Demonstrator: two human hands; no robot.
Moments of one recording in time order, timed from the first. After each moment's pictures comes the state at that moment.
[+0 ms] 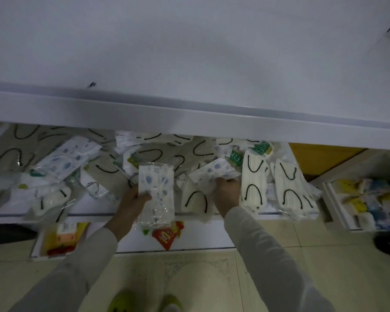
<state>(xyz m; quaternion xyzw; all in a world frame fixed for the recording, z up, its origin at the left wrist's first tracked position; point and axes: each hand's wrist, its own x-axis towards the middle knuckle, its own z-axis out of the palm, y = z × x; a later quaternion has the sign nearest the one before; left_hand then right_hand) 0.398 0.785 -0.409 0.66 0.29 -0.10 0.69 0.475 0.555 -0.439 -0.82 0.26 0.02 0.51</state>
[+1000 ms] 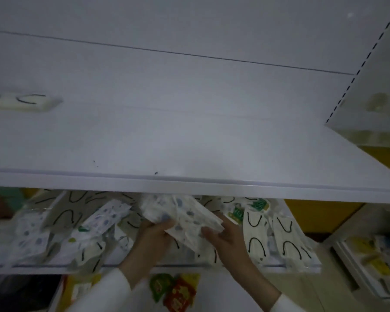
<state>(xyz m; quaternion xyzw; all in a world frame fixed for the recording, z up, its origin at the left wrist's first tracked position) 0.344 0.778 -0.232 0.43 0.16 0.00 0.89 0.345 0.598 -0.214 -0.74 -0.09 0.03 0.67</state>
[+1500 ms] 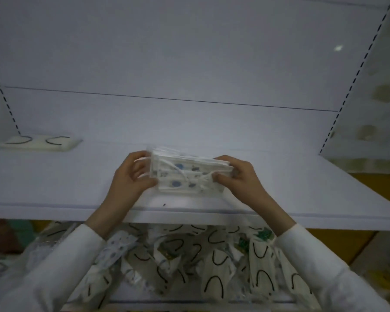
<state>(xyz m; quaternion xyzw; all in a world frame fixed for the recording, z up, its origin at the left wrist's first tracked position) 0.365 0.843 -0.059 0.71 -0.07 0.23 0.66 0.425 0.599 -0.045 -0.79 -0.33 -0.11 0.51</state>
